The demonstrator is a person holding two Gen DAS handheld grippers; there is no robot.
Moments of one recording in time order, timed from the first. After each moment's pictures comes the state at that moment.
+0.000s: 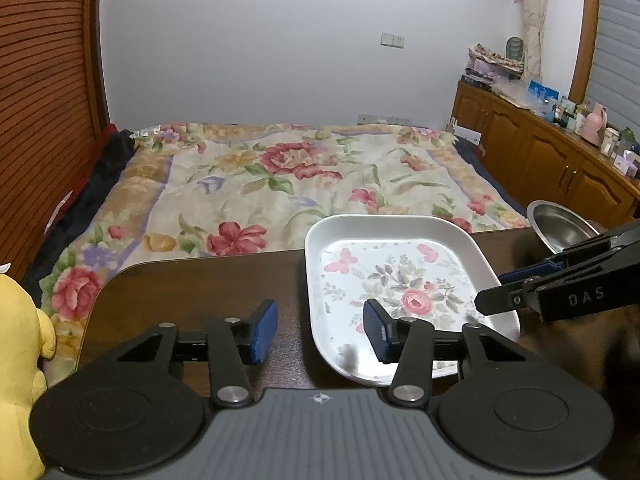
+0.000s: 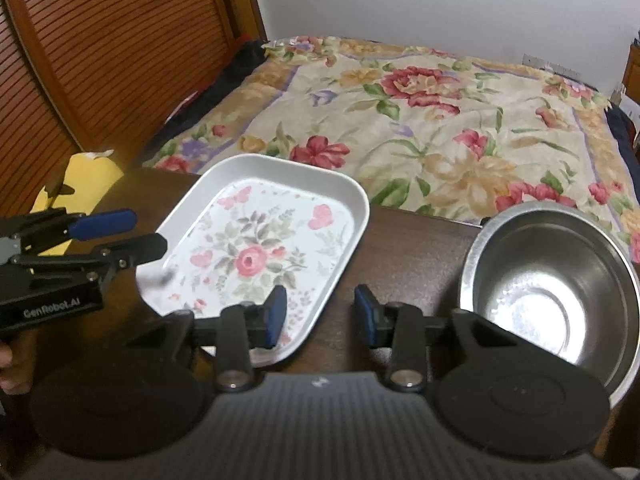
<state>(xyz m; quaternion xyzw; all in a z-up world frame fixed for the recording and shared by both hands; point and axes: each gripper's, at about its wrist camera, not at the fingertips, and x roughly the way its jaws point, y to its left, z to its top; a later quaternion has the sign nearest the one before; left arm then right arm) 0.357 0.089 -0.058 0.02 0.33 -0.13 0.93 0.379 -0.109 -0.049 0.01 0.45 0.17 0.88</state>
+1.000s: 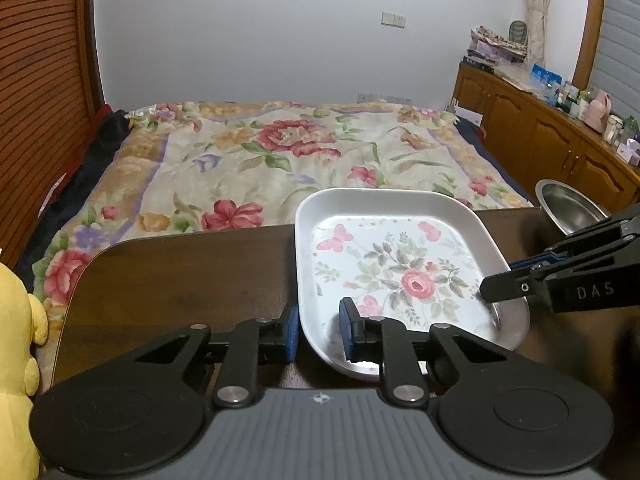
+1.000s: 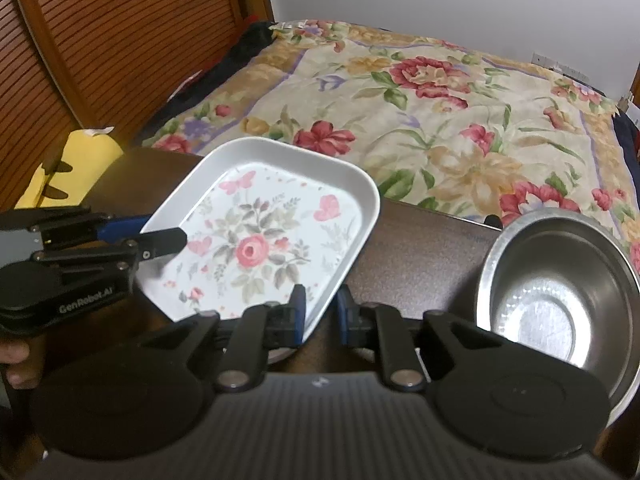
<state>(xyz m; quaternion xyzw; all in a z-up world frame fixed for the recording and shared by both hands) 0.365 0.081 -0.074 0.02 0.37 -0.13 0.92 0.383 -0.098 -0.052 -0.02 0.46 0.17 0.87</state>
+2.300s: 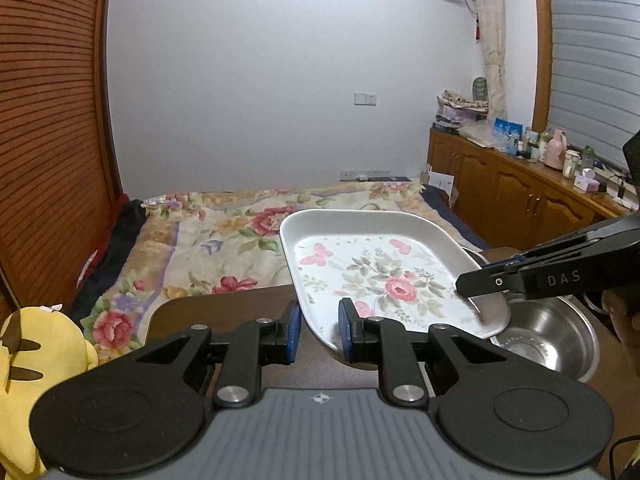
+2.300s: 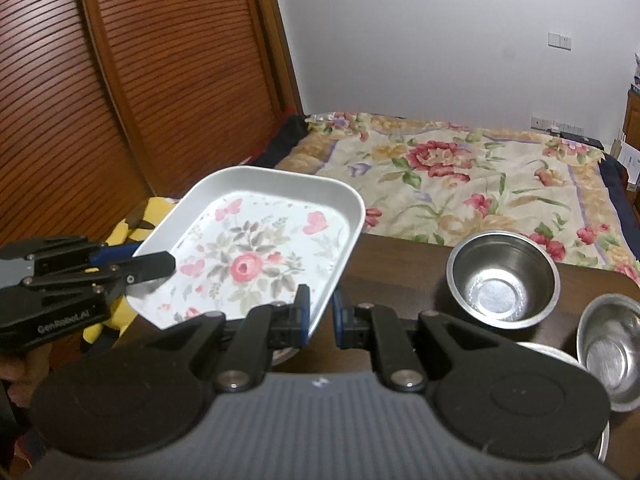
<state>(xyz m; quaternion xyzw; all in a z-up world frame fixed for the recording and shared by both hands) 0.194 0.072 0.044 0.04 0.25 -0.15 0.96 0.256 -0.134 0.037 0.02 0.34 0.21 0.92</state>
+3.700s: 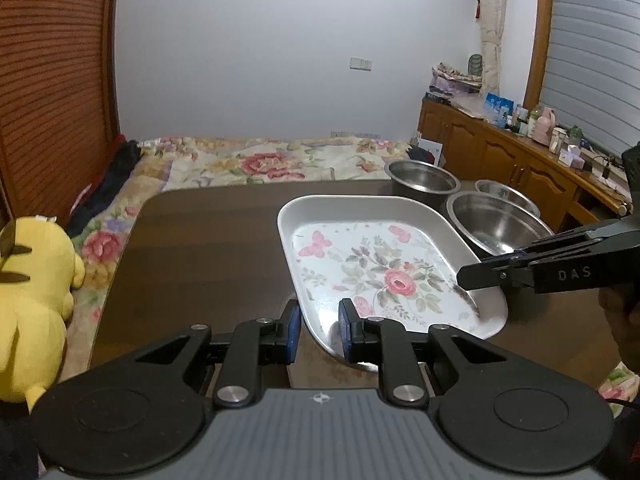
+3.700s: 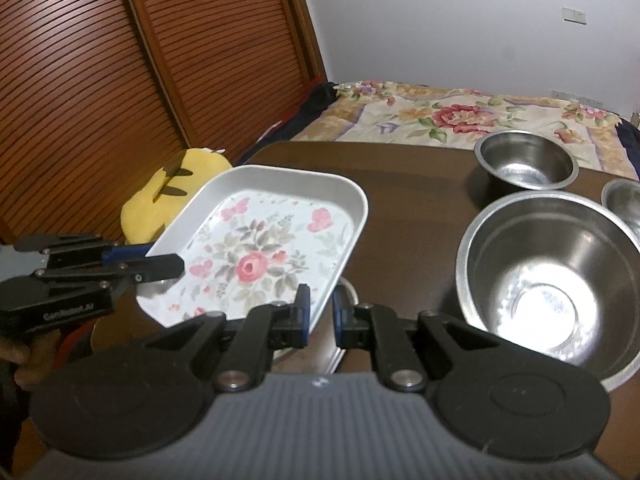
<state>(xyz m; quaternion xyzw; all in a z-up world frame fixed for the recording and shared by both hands) 0.109 0.086 -0.021 0.01 0.30 -0.16 0.94 0.167 -0.133 -0.020 0.04 0.36 0.25 0.90</state>
